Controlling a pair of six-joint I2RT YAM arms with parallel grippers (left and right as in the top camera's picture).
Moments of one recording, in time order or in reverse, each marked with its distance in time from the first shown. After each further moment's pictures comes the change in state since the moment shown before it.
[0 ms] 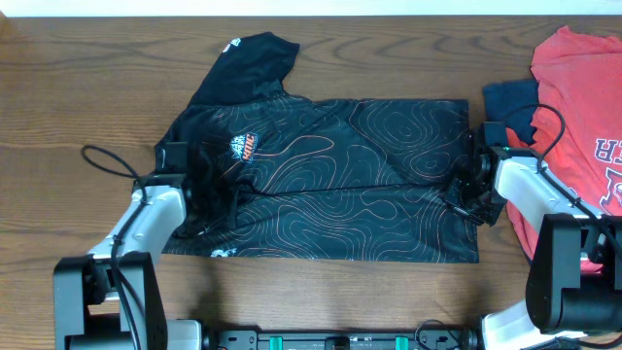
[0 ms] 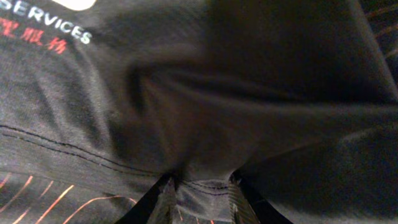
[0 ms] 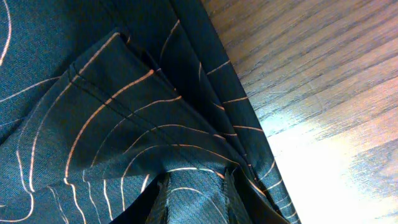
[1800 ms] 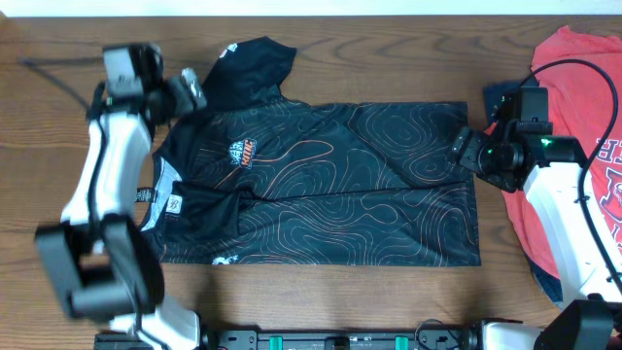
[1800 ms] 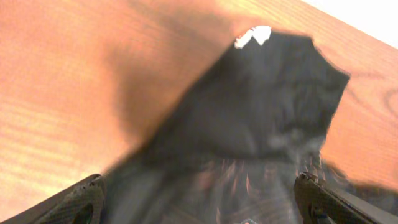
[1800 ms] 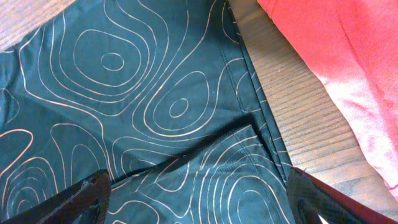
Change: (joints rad) left arm 0.092 0.270 0.669 0.219 0.102 0.291; right arm -0.001 -0.258 0.195 -0.044 -0.083 -0.080
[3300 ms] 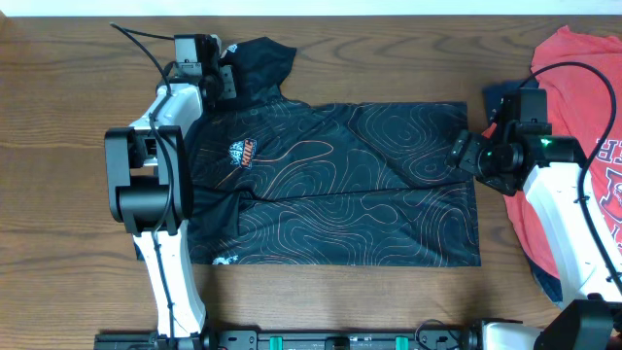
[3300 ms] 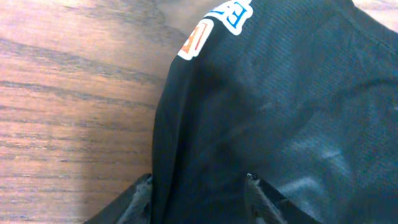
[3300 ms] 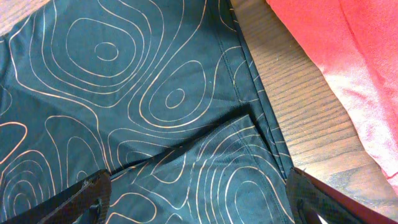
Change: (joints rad) left arm -0.130 0.471 0.223 0.227 -0.030 0.126; right arm 0.001 0.000 0.000 -0.027 -0.003 0.000
